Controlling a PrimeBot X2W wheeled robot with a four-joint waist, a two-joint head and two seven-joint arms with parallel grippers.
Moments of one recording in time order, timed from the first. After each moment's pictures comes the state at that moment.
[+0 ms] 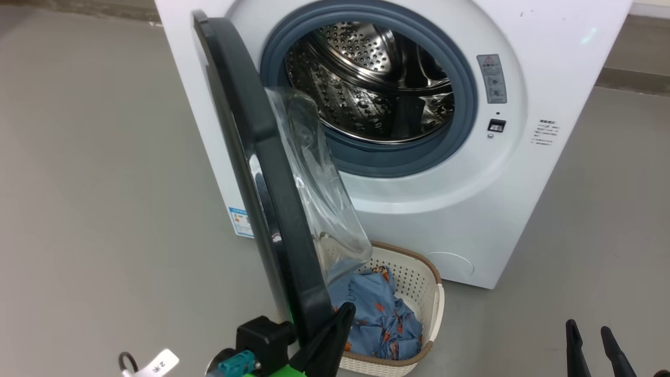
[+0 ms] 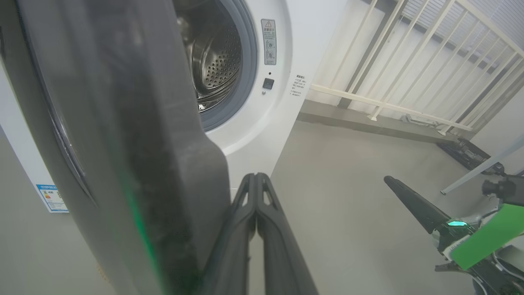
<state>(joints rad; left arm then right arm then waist) 0.00 0.05 -0.54 -0.23 -0.43 0.01 0.17 0.20 -0.04 -0.18 0.09 0.42 0.13 -0.25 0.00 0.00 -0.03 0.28</state>
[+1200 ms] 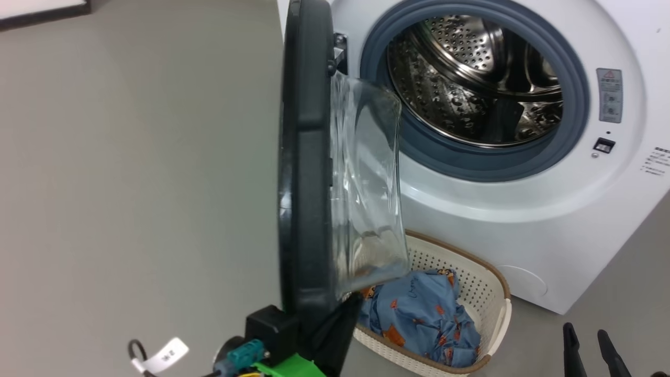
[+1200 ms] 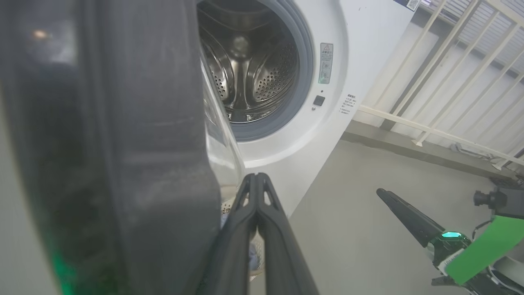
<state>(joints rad) -0.06 0.05 -0.59 -0.18 -0.45 0.14 0.15 0.20 -0.04 -0.18 0.11 0.42 0.13 -0.25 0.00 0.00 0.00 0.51</state>
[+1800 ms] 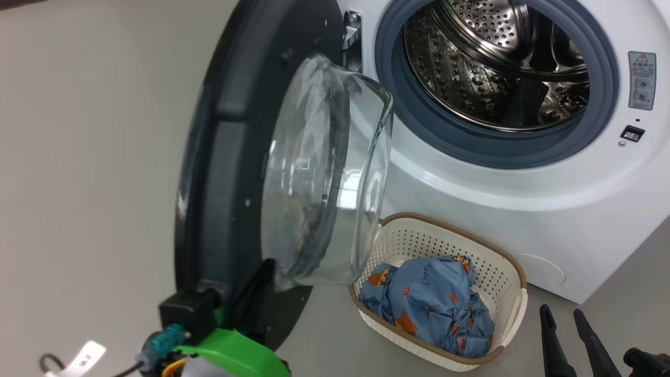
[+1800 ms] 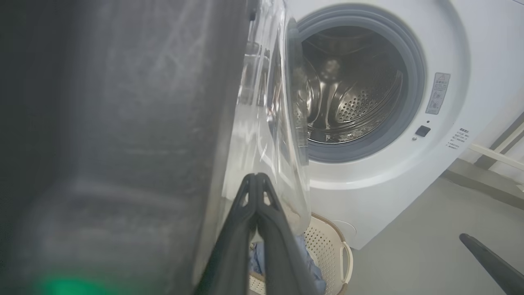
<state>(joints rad) -0.06 0.10 -0.42 -0.17 -0.45 0.24 0.08 0.12 -0.05 -0.11 0.17 0.42 0.13 -0.25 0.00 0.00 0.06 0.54</state>
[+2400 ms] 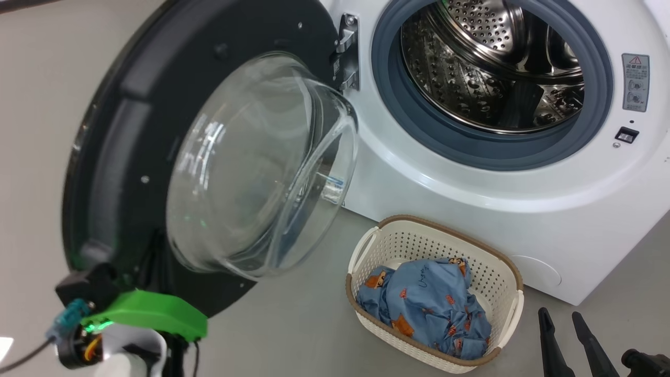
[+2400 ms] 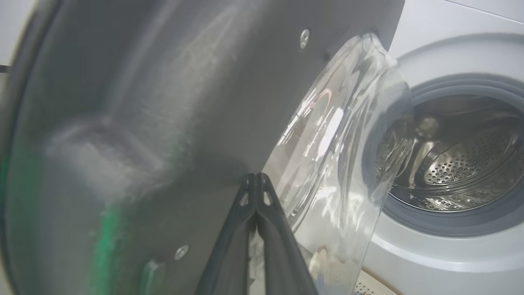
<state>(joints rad) -0.18 0.11 -0.18 0.09 -0.53 0.26 -0.09 0.12 -0.06 -0.10 0.18 0.42 0.13 -0.25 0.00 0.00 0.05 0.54</state>
